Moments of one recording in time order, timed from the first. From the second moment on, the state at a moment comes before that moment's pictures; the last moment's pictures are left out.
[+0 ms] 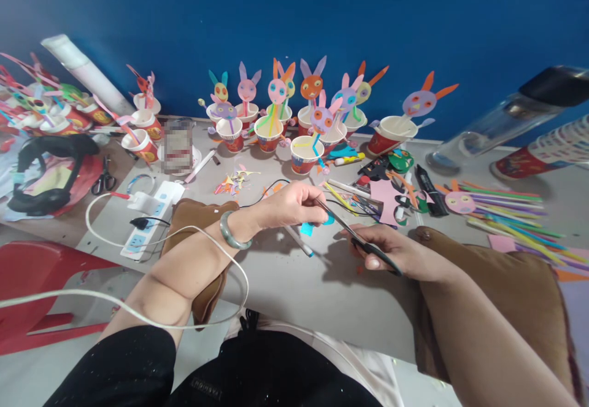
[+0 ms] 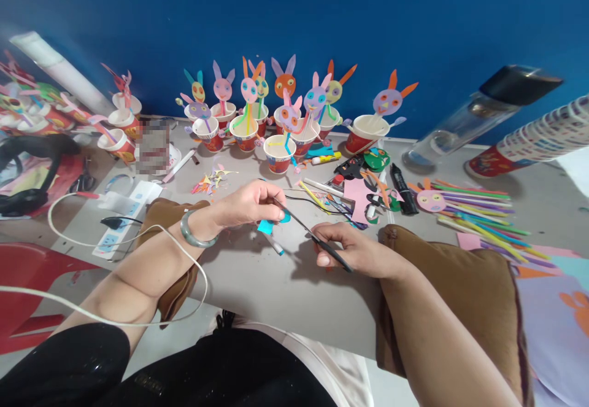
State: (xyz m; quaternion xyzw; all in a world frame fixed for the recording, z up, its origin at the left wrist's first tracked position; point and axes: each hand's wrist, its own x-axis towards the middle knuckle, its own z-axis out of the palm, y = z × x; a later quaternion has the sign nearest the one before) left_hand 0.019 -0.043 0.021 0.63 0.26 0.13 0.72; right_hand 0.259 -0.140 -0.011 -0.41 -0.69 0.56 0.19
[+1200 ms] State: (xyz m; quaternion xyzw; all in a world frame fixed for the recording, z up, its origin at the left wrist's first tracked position) left_hand 0.039 -0.062 0.004 0.50 0.31 0.35 0.73; right_hand 0.215 -0.150 -0.025 -0.52 -0.63 0.46 0.35
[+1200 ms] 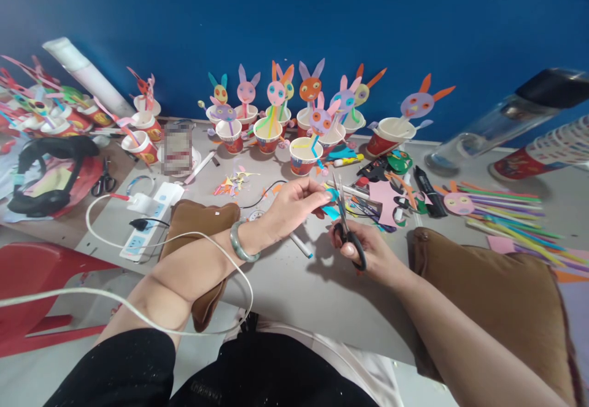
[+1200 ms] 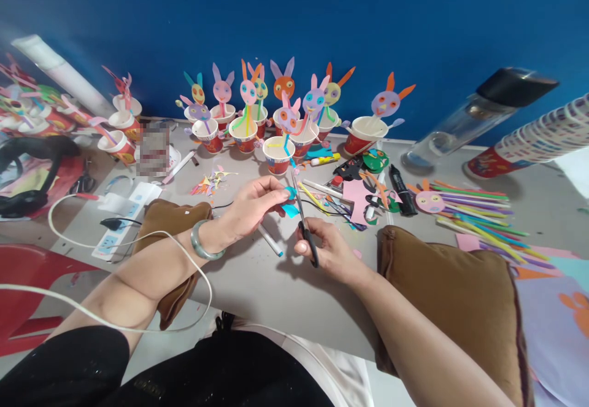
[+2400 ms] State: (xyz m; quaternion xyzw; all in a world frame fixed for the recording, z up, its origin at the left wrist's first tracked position) left_hand 0.040 -0.062 0.002 0.49 0.30 0.34 0.75; right_hand 0.214 -0.147 -0.027 -0.52 -0.62 0.46 0.37
